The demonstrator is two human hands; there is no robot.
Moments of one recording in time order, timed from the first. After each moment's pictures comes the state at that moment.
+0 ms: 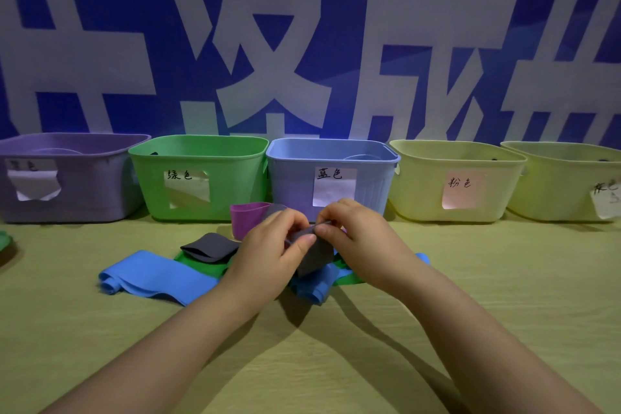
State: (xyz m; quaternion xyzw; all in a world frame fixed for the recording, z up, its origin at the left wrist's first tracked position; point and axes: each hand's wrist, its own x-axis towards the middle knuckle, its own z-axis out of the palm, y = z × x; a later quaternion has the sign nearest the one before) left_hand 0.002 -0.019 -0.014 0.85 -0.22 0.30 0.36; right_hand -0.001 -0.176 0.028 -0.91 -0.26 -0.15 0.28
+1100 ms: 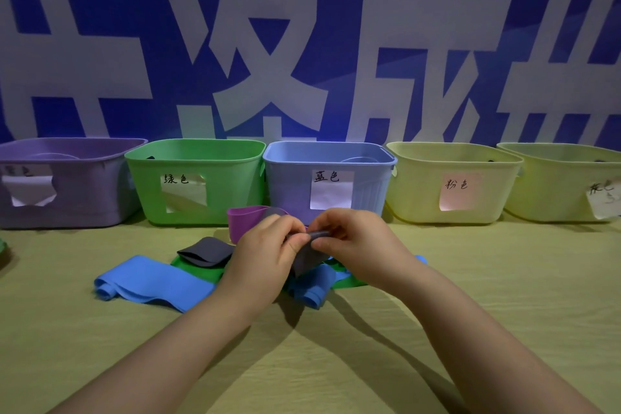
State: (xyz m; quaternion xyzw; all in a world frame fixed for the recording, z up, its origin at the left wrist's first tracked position) left_hand 0.000 -0.019 -0.012 0.86 -0.21 0.33 0.32; right_hand 0.005 -0.179 0.024 -0.89 -0.24 -0.10 0.37
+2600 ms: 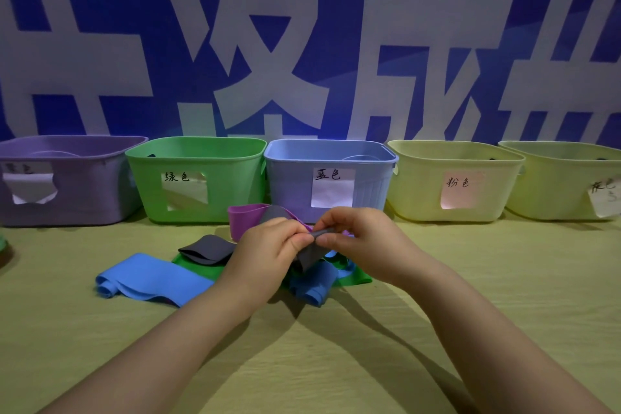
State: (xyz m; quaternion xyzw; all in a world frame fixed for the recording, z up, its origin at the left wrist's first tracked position) left_hand 0.004 -0.017 -0.011 0.86 -0.23 0.28 0.35; right_hand 0.005 -0.185 0.027 -0.89 -0.26 -0.08 0.37
